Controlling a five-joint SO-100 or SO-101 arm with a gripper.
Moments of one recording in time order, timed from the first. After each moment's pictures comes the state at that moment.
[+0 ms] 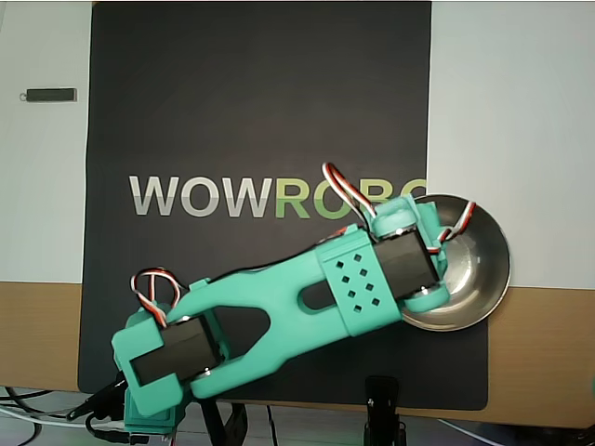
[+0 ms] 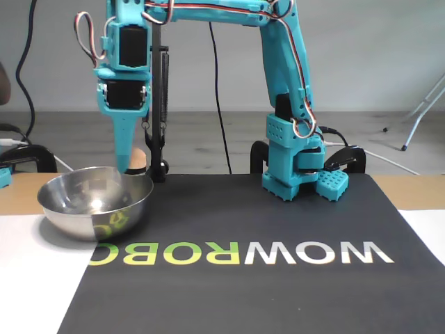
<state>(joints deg) 65.3 72.3 65.1 87.8 -82.0</state>
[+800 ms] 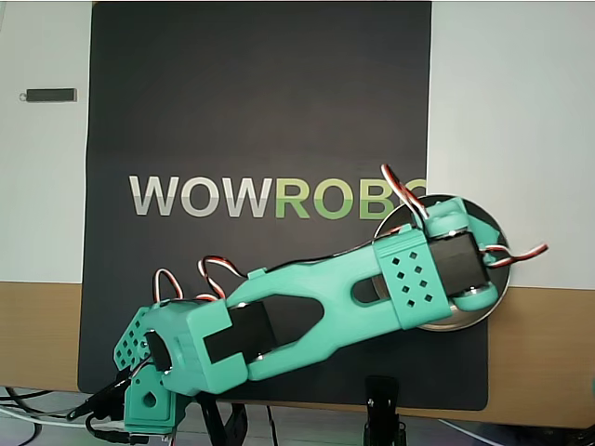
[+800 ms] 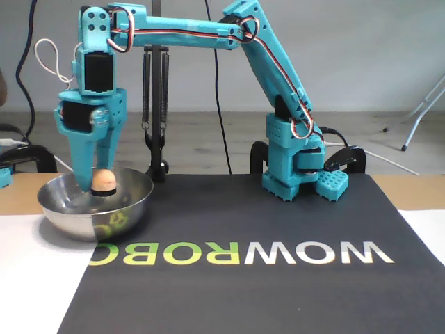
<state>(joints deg) 68.1 56.2 49.0 87.8 -42.2</state>
